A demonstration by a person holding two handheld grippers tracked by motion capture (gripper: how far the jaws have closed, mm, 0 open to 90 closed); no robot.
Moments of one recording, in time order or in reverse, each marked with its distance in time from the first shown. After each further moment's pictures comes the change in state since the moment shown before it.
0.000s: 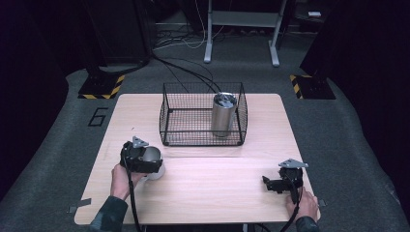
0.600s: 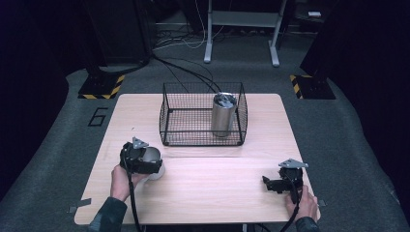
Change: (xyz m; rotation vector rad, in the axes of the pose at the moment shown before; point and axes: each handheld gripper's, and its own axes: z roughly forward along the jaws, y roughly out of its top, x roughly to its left) left arm -0.003 -0.003 -0.009 -0.029 0.007 -0.008; right arm 0.000 0.000 0.000 0.000 -0.001 0.000
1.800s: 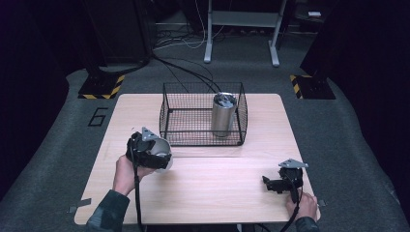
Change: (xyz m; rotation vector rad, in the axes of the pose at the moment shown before) left arm -0.033 0.050 -0.029 -0.006 -0.033 0.131; right arm 0.000 0.000 0.000 0.000 -0.001 0.001
